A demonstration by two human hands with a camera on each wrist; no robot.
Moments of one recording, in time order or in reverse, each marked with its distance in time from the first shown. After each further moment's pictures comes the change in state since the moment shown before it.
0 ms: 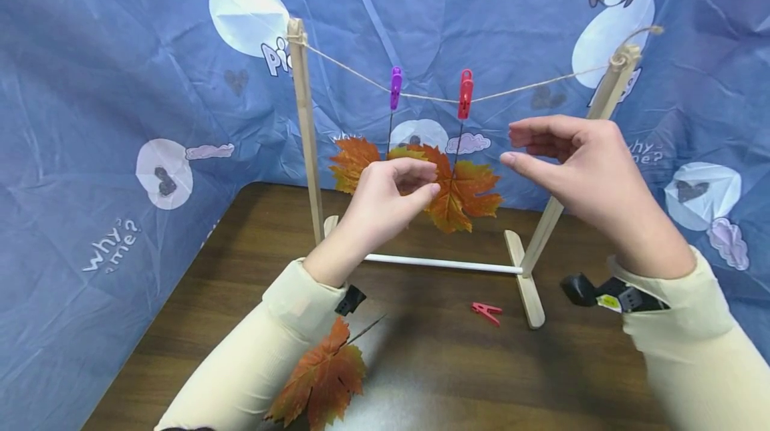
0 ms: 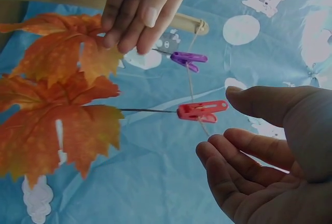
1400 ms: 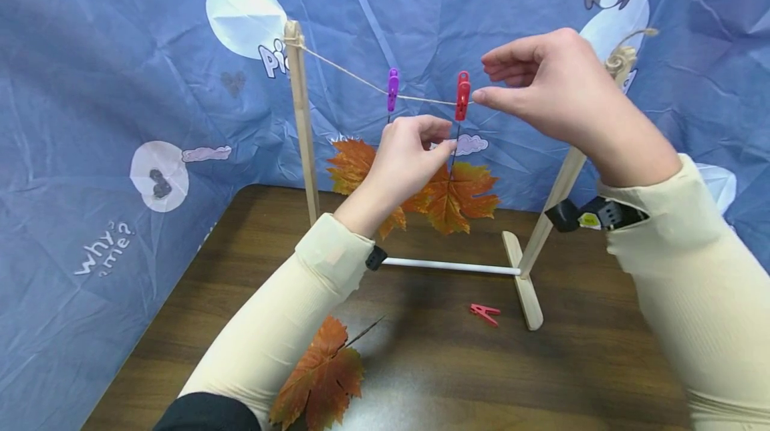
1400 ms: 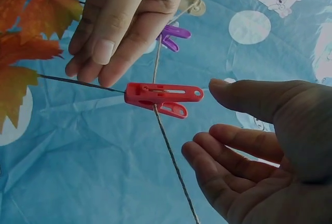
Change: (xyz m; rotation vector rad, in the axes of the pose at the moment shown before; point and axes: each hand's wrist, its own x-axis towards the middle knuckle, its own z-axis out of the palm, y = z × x) left_hand 0.063 0.010 0.010 0.170 0.051 0.048; right_hand 0.077 -0.041 -0.012 -0.174 -0.128 -0.051
